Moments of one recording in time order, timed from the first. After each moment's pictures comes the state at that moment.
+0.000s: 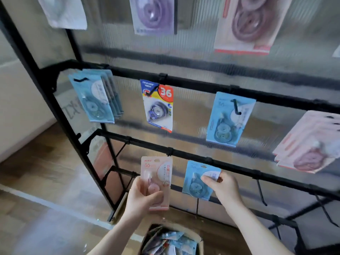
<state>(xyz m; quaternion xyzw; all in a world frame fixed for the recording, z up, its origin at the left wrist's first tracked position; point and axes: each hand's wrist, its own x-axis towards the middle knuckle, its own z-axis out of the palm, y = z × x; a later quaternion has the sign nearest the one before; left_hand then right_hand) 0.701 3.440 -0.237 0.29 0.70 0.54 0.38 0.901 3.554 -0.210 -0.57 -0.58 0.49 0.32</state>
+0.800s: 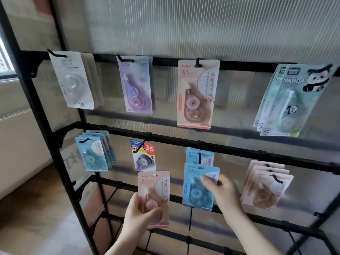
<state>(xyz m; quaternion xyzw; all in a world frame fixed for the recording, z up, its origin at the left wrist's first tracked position) 0.735 3.461 -0.126 0.34 0.66 0.59 0.33 0.932 3.560 -0.063 -0.45 -0.58 0.48 0.47</state>
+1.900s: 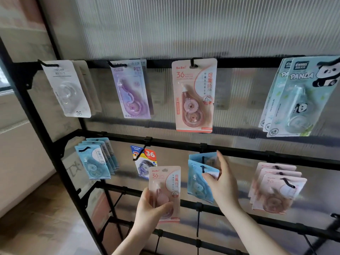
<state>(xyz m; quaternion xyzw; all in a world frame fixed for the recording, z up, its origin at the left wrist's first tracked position) 0.736 3.496 -0.113 0.35 0.64 0.58 0.36 0.910 3.606 -0.076 -0.49 -0.65 0.30 0.50</state>
